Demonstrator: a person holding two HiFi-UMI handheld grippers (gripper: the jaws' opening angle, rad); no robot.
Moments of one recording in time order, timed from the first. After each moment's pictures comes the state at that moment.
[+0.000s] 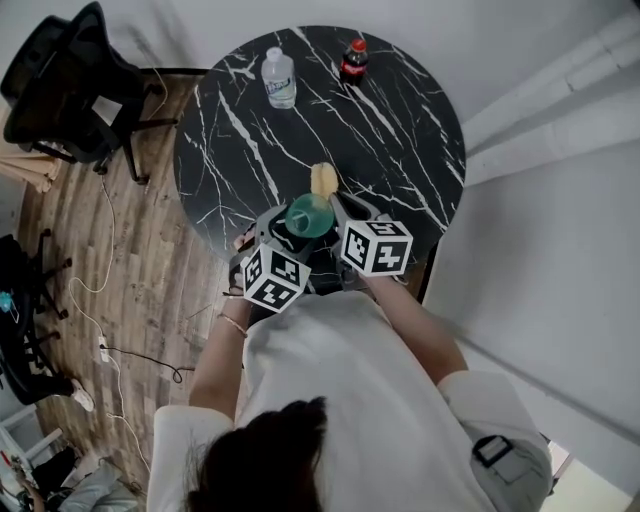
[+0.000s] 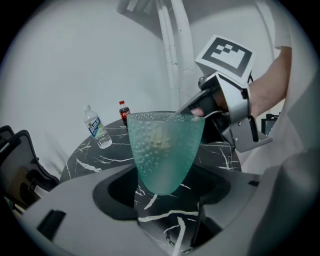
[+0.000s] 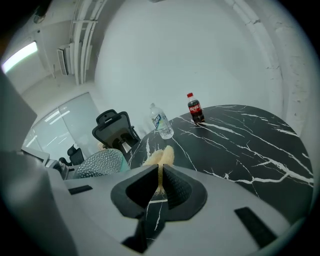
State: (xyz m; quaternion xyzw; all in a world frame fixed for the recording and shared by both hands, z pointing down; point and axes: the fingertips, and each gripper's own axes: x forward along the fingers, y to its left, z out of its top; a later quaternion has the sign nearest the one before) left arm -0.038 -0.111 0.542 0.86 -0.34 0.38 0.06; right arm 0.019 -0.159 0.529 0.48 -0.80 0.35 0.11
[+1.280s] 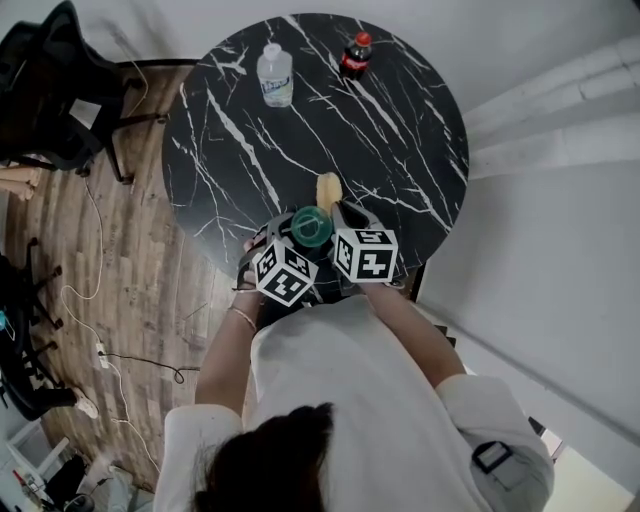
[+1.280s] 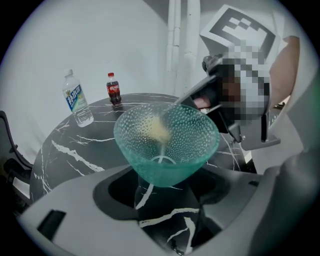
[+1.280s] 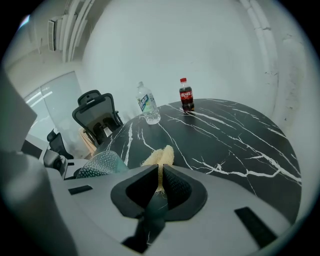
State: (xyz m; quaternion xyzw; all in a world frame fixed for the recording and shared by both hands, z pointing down) left arm -0.035 -0.121 0.613 0.86 -0.26 0.42 0.13; right arm 0.019 -0.169 0.583 0.54 -0.74 0.34 0.21
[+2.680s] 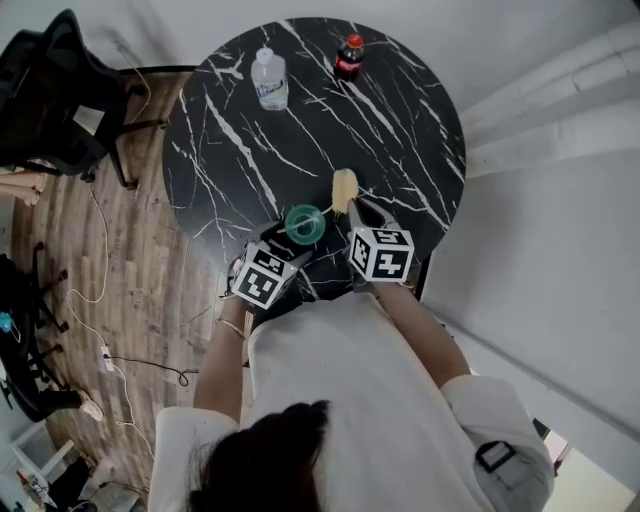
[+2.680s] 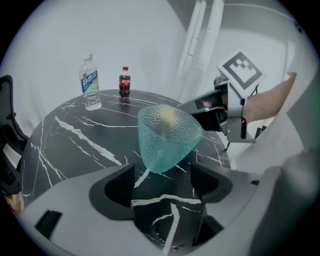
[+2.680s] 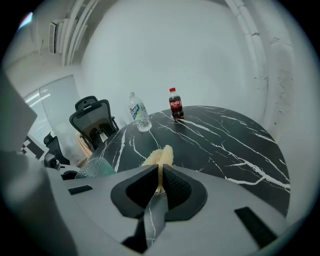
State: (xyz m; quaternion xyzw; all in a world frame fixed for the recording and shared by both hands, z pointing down) left arm -0.057 -0.106 0.605 0.86 -0.27 0.37 0.23; right arm 0.062 -0.170 0.571 0.56 -0.74 0.32 0.19
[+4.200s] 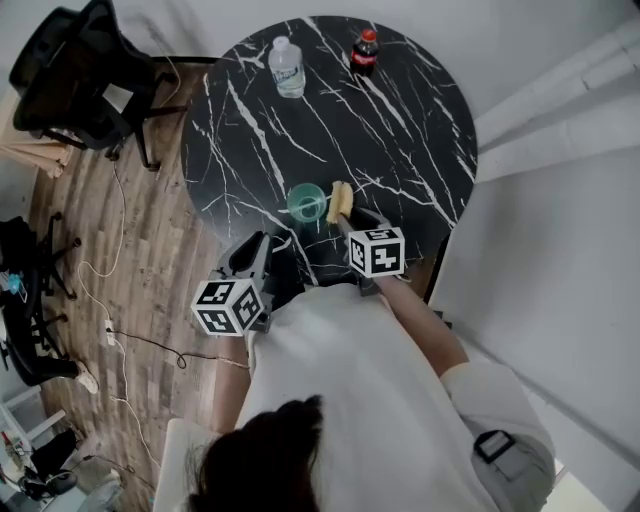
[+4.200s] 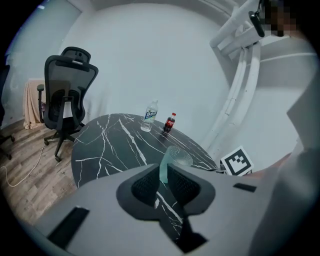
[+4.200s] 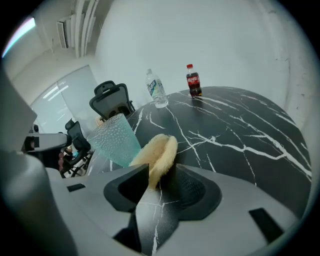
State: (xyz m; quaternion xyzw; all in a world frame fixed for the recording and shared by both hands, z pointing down) left arm -0.126 -0.067 0.513 0.78 -0.52 0.11 0.32; right arm 0.041 -0.116 0.621 0.45 -0.78 0.35 0.25
